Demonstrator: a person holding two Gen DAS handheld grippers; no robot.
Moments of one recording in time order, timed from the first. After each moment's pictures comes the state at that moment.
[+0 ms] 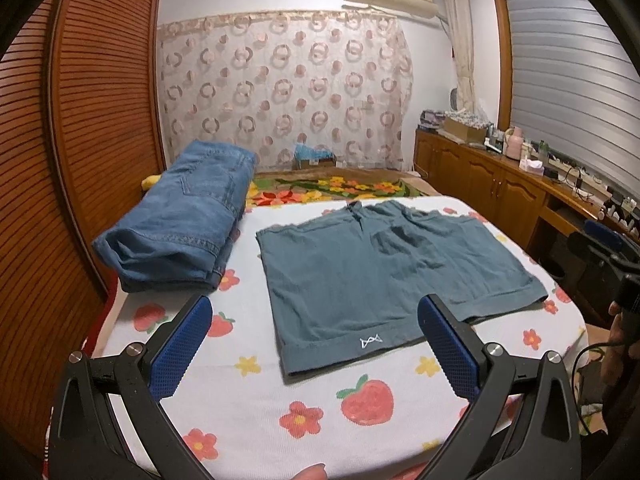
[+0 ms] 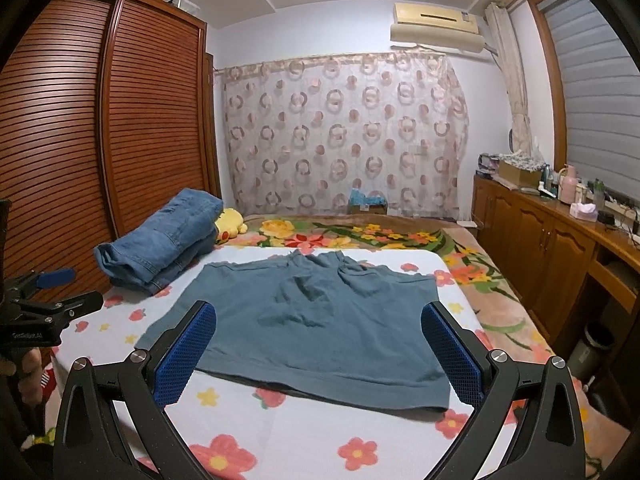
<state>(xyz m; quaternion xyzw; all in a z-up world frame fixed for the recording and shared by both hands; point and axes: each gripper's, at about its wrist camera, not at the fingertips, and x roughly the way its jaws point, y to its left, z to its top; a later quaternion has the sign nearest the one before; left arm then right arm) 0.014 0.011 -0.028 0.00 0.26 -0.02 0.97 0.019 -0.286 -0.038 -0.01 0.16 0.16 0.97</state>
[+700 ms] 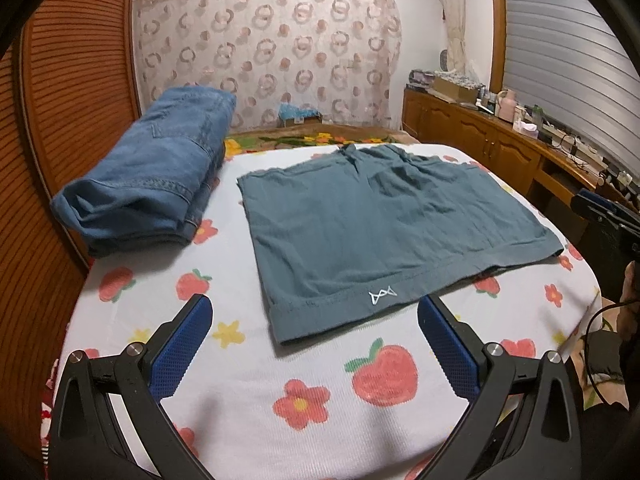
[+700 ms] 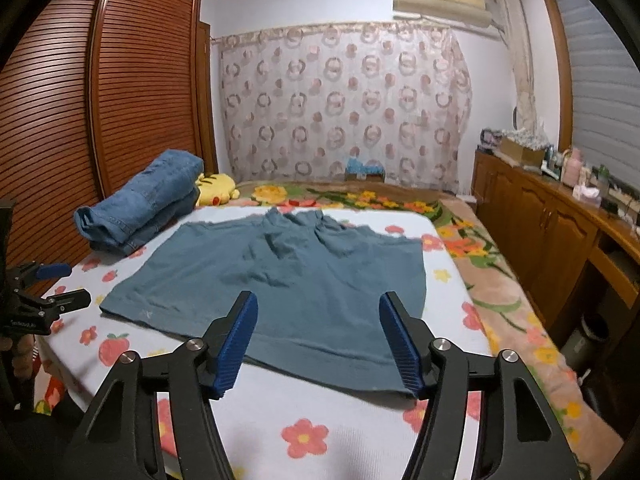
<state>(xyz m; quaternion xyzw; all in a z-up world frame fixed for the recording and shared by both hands) 0.042 0.014 -0.082 0.01 0.32 -0.05 0.94 0.053 -0.302 -0.046 -0.03 0.22 0.16 0.96</state>
